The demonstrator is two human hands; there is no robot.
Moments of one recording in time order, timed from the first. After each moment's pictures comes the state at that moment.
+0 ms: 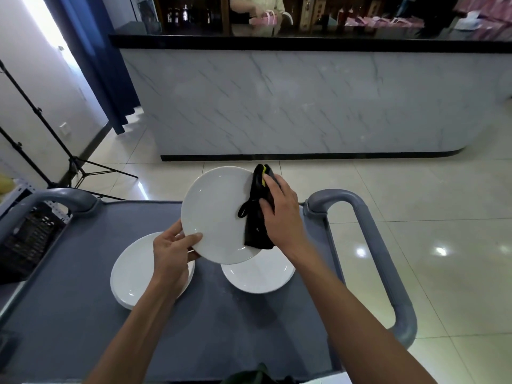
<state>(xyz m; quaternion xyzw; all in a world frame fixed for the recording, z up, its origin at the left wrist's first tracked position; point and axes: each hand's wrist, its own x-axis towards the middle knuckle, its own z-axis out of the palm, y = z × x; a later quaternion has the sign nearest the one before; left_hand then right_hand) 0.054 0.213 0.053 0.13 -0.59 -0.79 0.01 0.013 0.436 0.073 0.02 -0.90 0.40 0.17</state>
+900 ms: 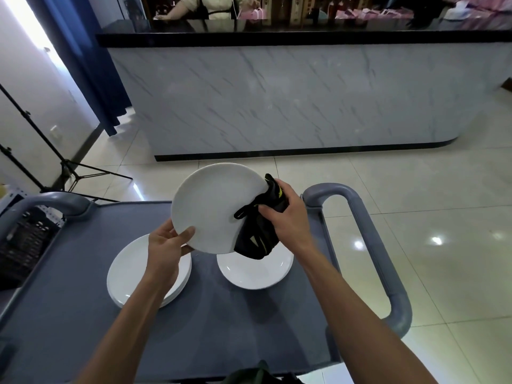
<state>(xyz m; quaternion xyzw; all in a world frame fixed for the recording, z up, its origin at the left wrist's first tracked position) 0.043 0.202 0.043 0.09 -0.63 -0.77 0.01 0.034 0.455 0.076 -0.02 -0.76 0.64 0.13</state>
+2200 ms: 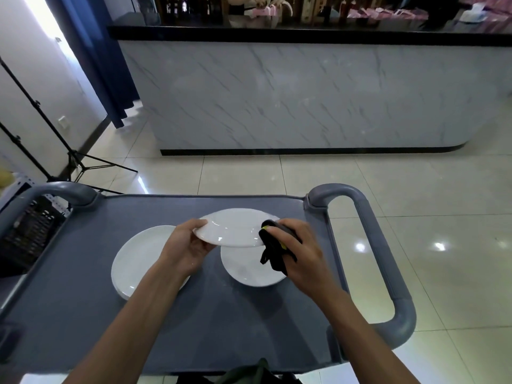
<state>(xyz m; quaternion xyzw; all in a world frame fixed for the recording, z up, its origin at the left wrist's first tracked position) 0.034 0.221 0.057 0.25 -0.45 -0.84 -0.17 0.095 0.476 0.035 0.22 -0.87 0.32 0.31</state>
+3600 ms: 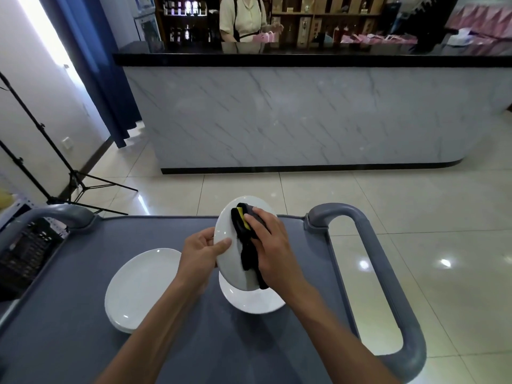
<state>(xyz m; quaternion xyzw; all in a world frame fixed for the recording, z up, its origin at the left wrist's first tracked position) 0.036 0.256 0.072 0.05 -0.67 -0.74 -0.06 0.045 0.426 0.058 0.15 -0.90 0.36 0.21</state>
